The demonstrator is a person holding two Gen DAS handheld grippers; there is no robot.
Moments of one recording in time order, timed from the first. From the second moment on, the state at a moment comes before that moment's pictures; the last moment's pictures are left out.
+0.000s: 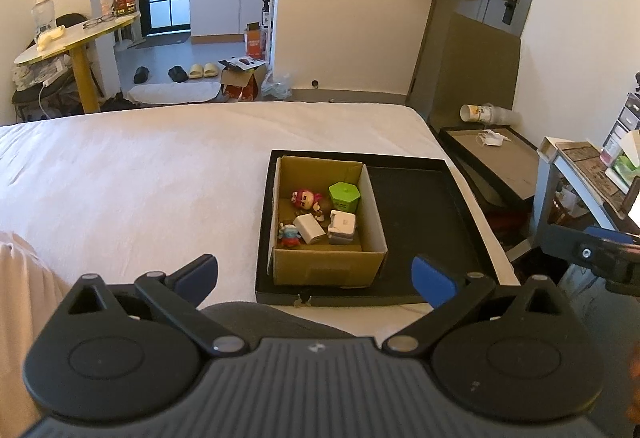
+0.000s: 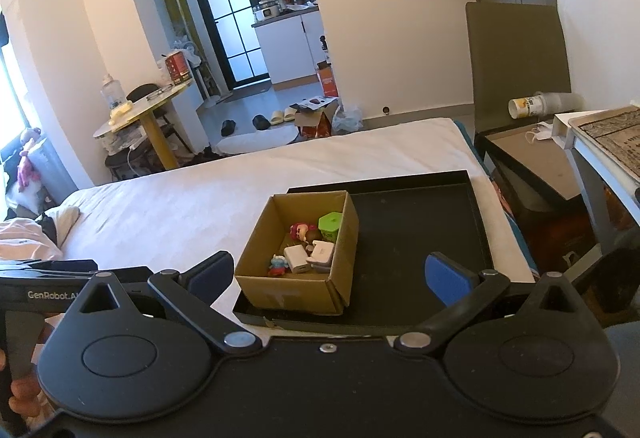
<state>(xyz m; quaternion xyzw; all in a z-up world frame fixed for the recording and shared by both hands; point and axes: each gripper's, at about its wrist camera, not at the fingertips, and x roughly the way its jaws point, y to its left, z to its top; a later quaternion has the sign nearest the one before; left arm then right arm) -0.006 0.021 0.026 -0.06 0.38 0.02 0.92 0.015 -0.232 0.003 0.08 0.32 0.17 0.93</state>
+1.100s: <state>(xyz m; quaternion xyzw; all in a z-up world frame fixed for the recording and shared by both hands) -0.009 0.020 0.028 -0.06 0.38 0.01 0.92 0.011 -0.226 0.004 0.06 0.33 0.17 0.93</state>
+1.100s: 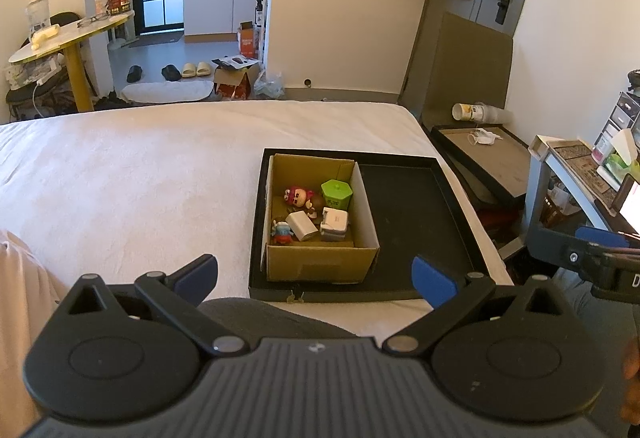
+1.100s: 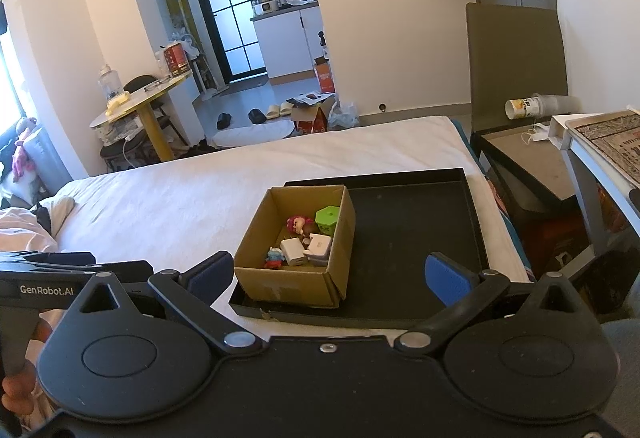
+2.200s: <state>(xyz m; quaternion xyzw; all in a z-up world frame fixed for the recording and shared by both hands) -0.012 0.016 0.032 -0.06 0.38 0.00 0.92 0.004 -0.227 0.003 0.06 0.32 0.16 0.93</state>
